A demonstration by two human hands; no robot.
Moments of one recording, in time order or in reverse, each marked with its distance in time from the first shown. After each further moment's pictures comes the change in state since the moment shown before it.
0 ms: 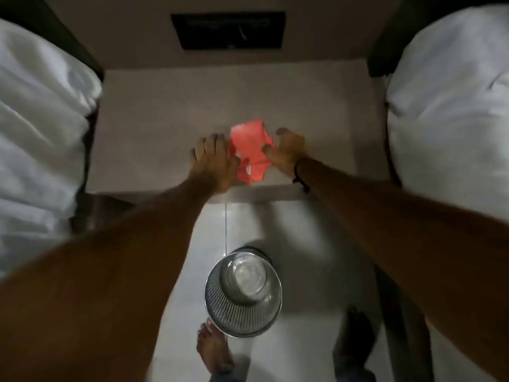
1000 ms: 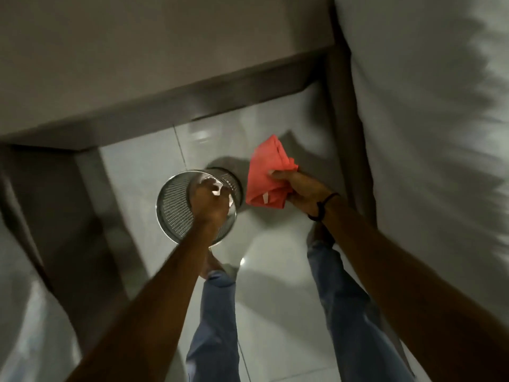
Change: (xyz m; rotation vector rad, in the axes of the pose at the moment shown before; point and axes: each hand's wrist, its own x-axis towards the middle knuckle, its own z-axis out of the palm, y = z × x) left_hand -0.198 0.106 0.139 -0.750 -0.285 -0.578; right_hand -0.212 0.230 0.047 1.286 -0.343 0.634
